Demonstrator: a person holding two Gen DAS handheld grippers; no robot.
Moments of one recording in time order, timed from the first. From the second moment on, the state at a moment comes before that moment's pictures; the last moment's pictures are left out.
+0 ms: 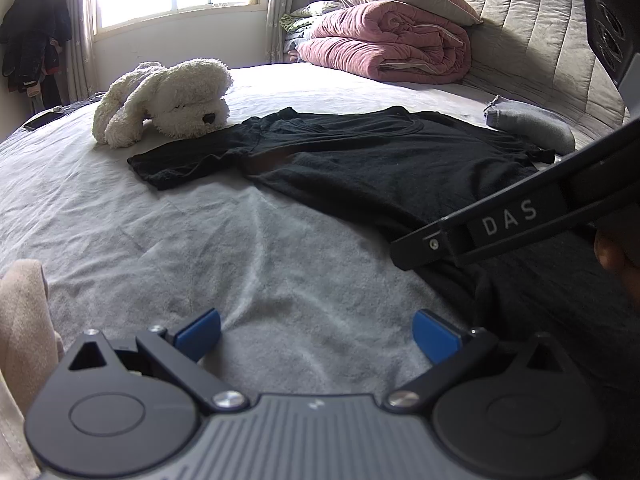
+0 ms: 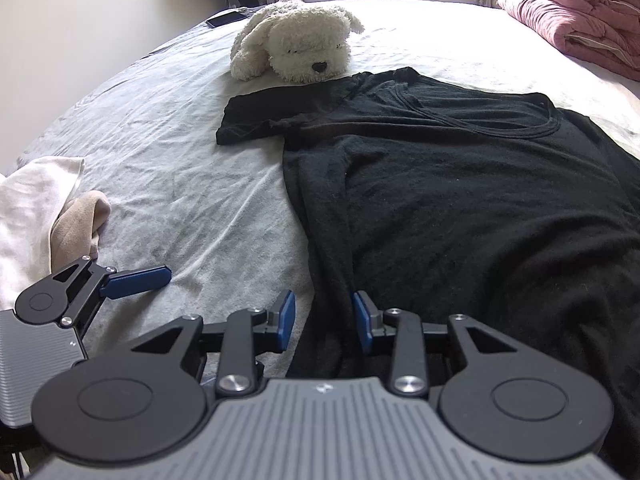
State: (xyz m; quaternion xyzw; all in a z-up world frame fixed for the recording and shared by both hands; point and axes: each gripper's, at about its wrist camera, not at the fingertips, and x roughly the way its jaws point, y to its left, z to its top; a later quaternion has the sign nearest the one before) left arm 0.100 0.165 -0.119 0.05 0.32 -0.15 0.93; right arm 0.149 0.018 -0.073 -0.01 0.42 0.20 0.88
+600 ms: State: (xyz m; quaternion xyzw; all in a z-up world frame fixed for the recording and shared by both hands) left arm 0.099 0.165 -0.119 0.05 0.32 -0.15 0.93; right arm 0.149 0.019 -0.074 -0.01 0.42 0.20 0.88
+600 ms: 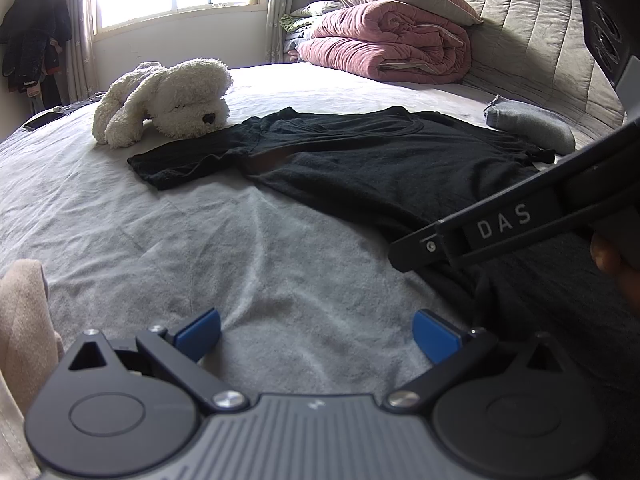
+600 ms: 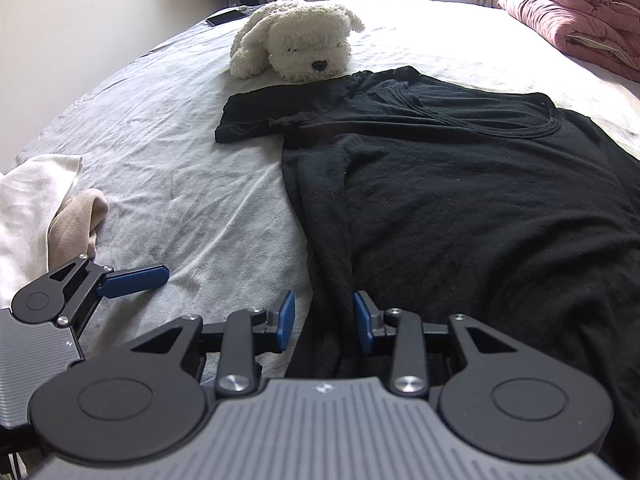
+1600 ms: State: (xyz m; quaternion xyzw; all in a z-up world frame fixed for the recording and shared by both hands) left arm 0.099 0.165 -0.120 0.05 0.32 -0.15 0.93; right arm 0.149 0.023 -0.077 -0.02 0.42 0.20 0.88
